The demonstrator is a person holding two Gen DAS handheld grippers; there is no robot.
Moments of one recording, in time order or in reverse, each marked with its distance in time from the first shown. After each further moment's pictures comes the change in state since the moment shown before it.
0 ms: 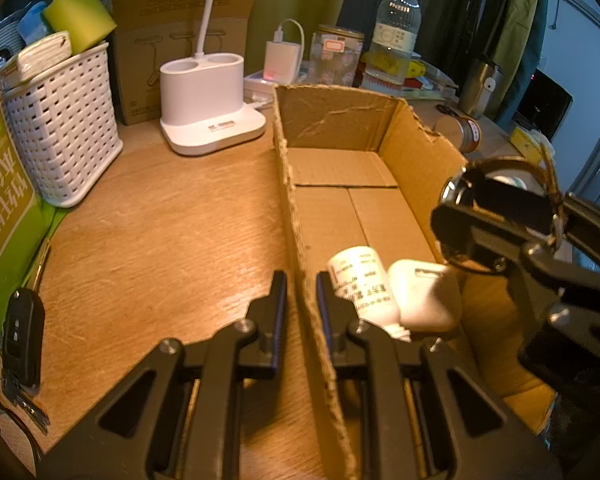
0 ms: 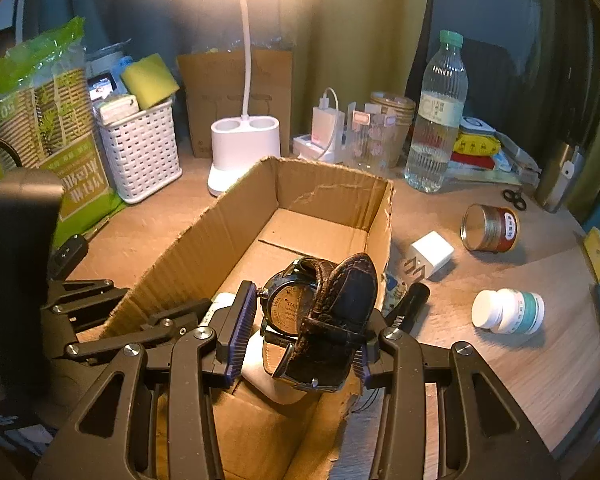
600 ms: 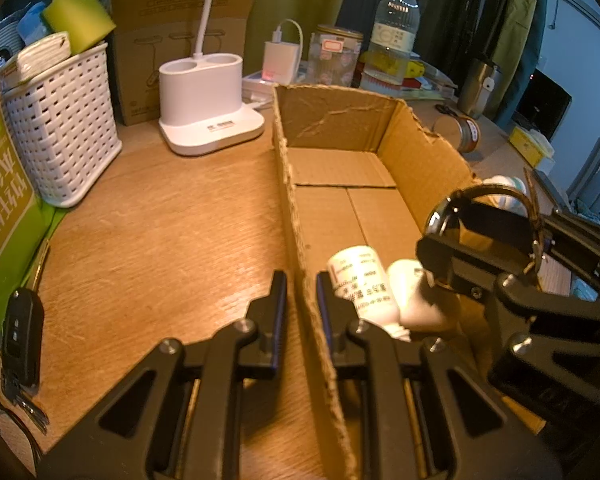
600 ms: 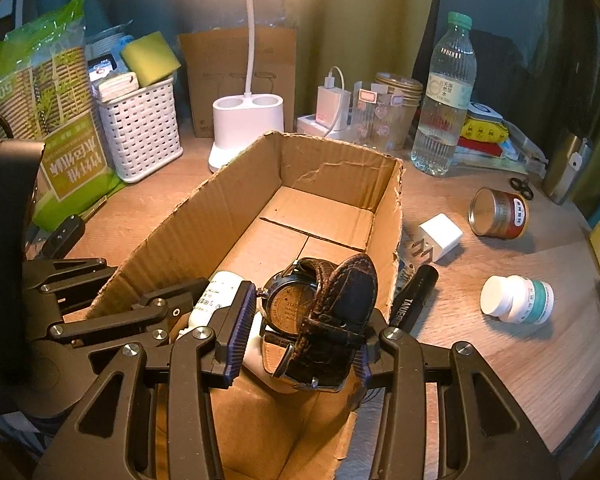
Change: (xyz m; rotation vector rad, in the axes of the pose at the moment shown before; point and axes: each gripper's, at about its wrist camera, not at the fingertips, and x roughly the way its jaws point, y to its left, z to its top) left arm 0.000 -0.001 0.001 0.002 -0.001 -0.002; right arm 0.009 0.001 -0.006 -0.014 0.050 0.010
